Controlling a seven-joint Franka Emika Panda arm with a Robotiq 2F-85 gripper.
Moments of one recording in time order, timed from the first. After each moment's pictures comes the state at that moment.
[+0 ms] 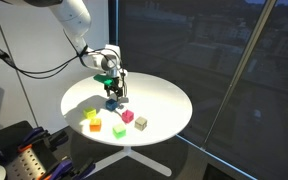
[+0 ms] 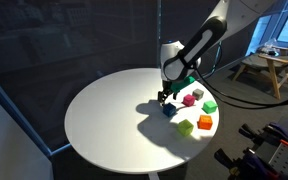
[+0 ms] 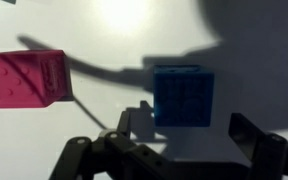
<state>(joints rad) 0.17 0.68 0.00 -1.86 -0.06 2.49 0.21</state>
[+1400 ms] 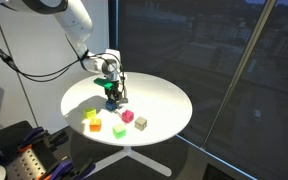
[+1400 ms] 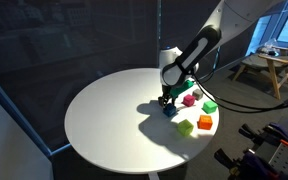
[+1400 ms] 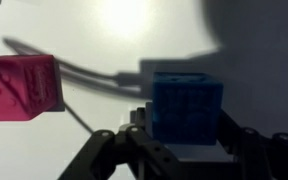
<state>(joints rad) 0.18 0.74 -0.01 -1.82 -0.06 2.49 0.21</state>
